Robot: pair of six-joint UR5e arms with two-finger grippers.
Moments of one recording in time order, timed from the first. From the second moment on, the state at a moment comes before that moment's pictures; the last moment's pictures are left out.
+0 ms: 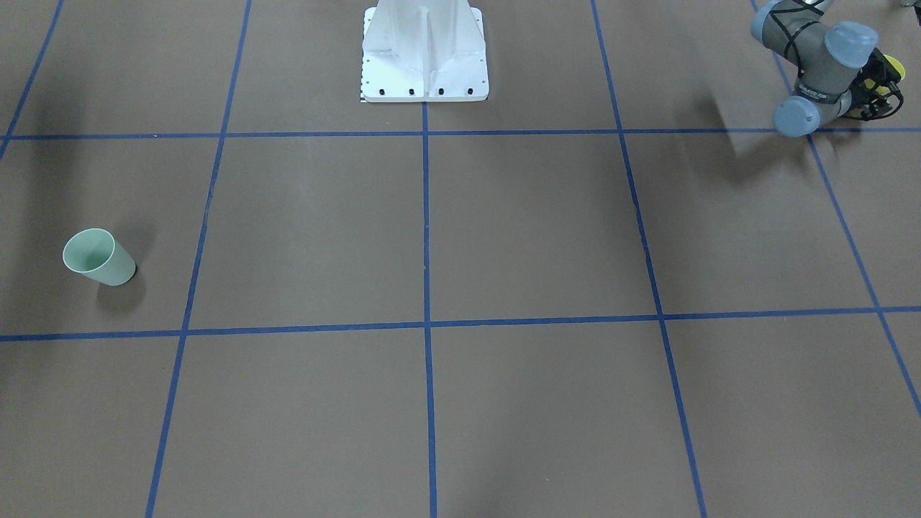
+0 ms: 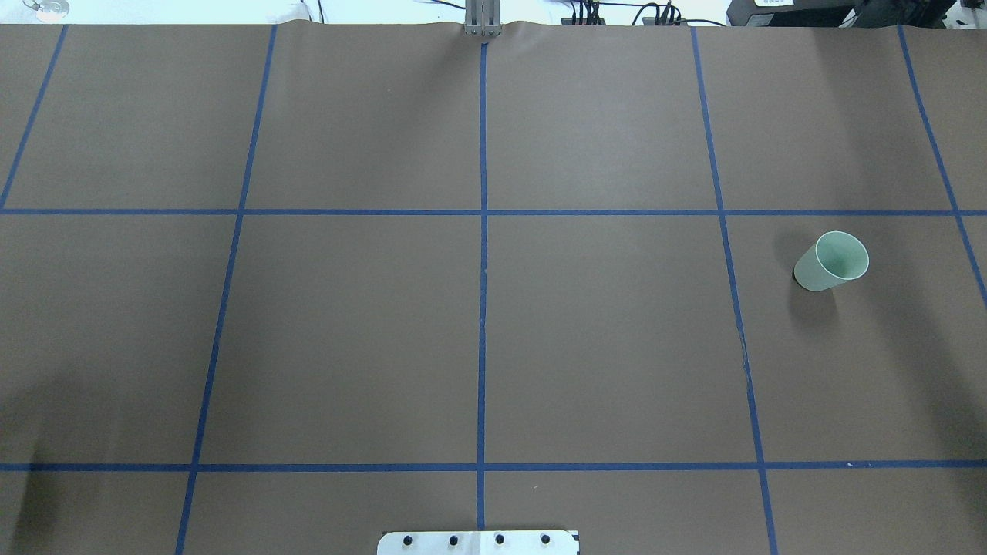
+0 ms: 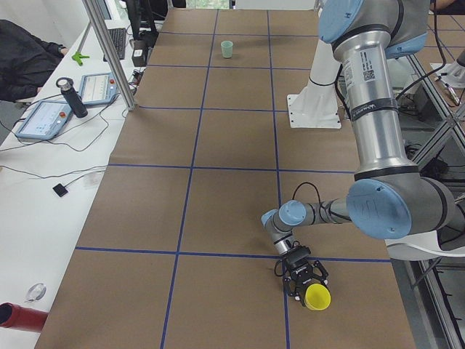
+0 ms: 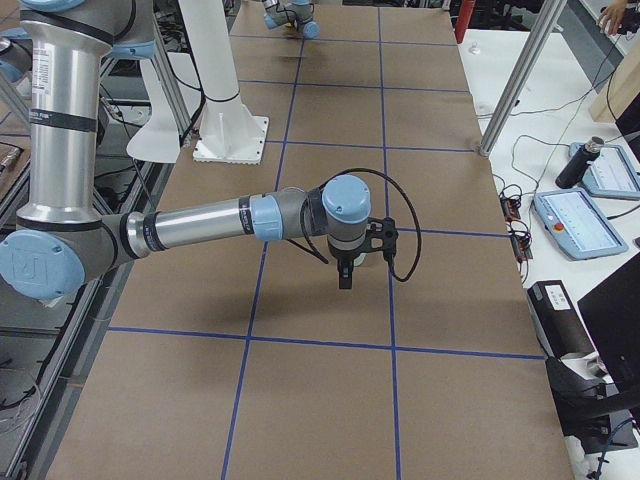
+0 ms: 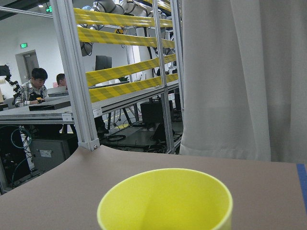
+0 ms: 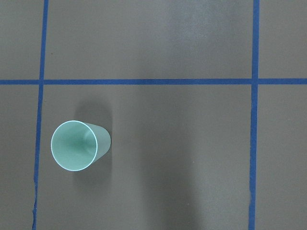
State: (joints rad) left arm -0.42 -1.24 -1.54 -1.23 -1.83 -2.75; right arm 1.52 -1.70 1.91 -1.62 2.51 0.14
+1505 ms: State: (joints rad) left arm -0.46 -1.13 -1.83 -1.03 -1.83 -2.46; right arm 1.52 -1.67 1.91 -1.63 2.51 0.15
